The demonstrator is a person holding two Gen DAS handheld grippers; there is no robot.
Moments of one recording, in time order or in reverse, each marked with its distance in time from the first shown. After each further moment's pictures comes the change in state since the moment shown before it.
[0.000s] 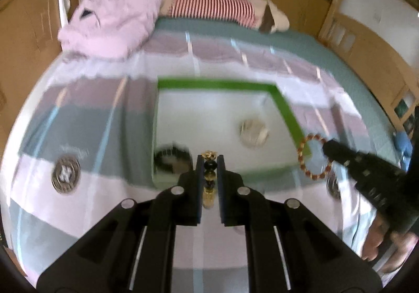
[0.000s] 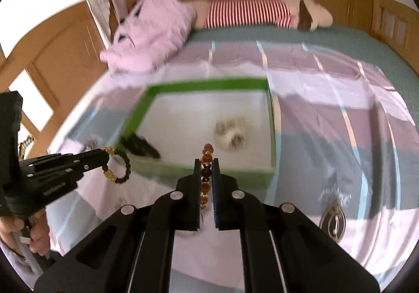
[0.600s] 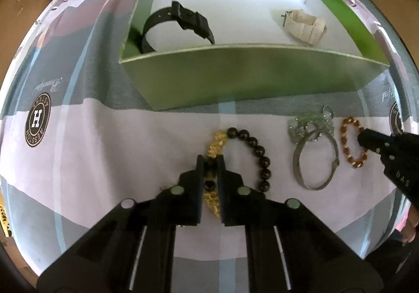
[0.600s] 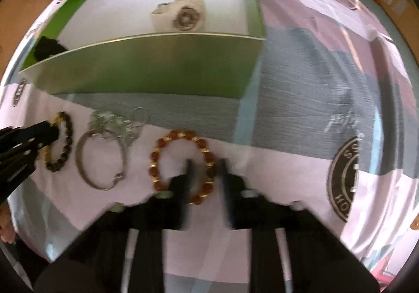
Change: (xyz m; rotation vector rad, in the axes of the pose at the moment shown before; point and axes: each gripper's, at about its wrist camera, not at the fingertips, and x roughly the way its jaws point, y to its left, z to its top) left arm 0.117 0.024 -0.090 0.047 0.376 0.112; right arm 0.105 -0.033 -0.082 -0.003 0.458 -0.210
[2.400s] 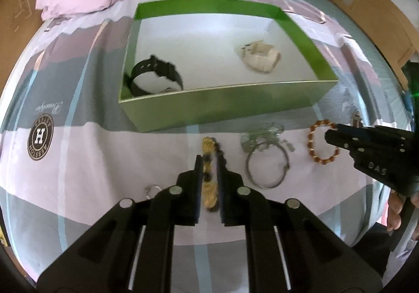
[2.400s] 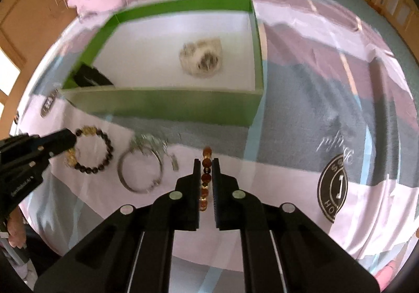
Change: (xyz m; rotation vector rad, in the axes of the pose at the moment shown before) left arm -0.049 -0.016 -0.004 0.036 -0.115 -0.092; right arm -0.052 -0.007 0.002 0.000 -0.094 0.072
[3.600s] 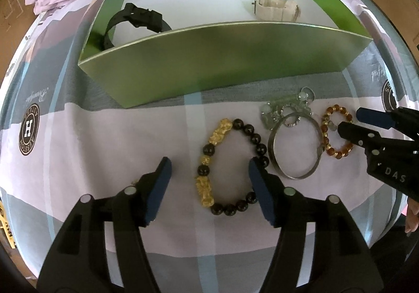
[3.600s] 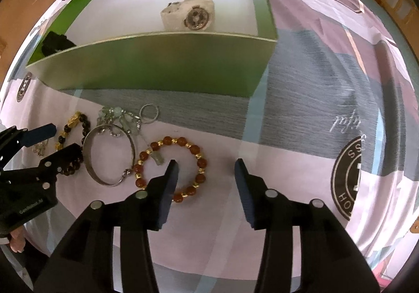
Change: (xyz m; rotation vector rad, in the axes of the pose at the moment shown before) left arm 0.052 -0.011 -0.015 0.057 0.122 0.080; right arm 0.049 -0.005 -0.004 -0.019 0.101 -0.065
